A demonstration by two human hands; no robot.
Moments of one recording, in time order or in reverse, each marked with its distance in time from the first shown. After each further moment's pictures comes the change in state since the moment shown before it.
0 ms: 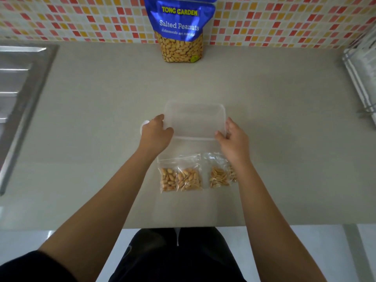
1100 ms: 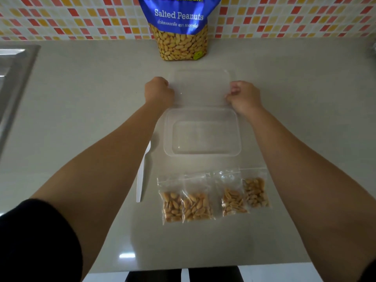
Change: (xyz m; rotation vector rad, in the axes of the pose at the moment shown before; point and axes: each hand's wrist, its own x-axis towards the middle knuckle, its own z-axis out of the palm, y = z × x) left_hand 0.158 0.029 0.007 -0.004 0.134 -0.035; right_hand 0.166 -0.014 0.016 -0.241 0.044 -0.042
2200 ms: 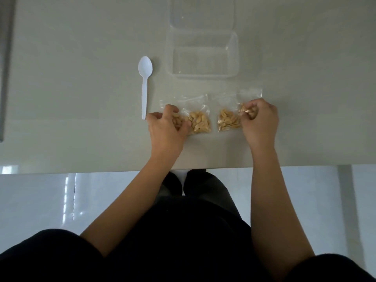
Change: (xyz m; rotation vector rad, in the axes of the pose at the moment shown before) left_hand -0.271 -0.093 0.003 -0.034 -0.081 -0.024; right_hand -0.245 0.070 -0.019 0.006 0.131 0.131
